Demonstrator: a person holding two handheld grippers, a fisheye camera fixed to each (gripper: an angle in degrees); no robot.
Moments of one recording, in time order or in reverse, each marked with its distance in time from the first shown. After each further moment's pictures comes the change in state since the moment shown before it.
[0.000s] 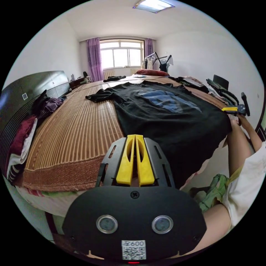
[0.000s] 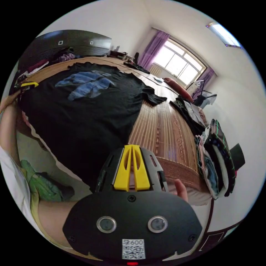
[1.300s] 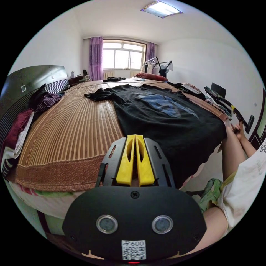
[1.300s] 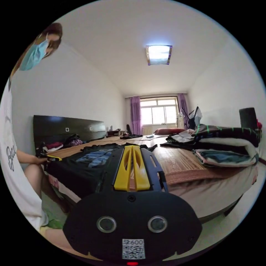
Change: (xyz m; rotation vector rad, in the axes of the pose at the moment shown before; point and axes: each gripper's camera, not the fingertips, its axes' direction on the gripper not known) left arm -0.013 -0.258 -0.255 0.025 0.056 -0.004; right arm 0.162 0.209 -0.148 0.789 -0.209 0.508
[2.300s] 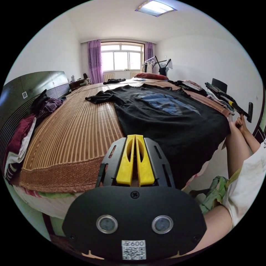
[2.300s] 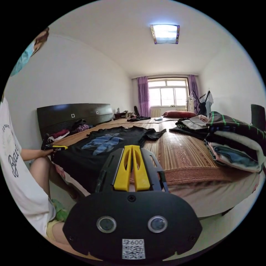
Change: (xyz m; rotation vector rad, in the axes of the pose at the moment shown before) left arm 0.039 -0.146 -0.129 0.006 -0.027 0.056; right arm -0.020 -0.041 0.065 -0.224 -0.050 -0.077
